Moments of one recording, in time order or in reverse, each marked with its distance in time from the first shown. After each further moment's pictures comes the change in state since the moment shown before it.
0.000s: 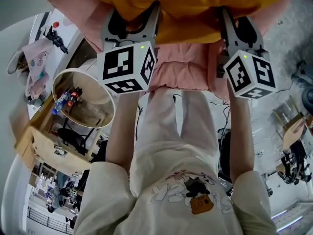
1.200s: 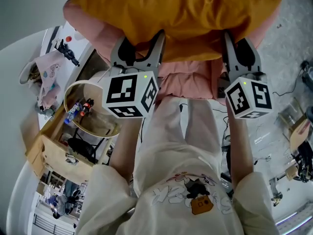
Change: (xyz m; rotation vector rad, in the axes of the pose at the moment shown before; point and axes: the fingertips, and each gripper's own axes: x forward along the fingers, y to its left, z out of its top) left arm -0.030 -0.010 0.021 -0.035 0.123 -0.104; right arm -0.031 0.016 0.022 0.065 -0.010 -0.016
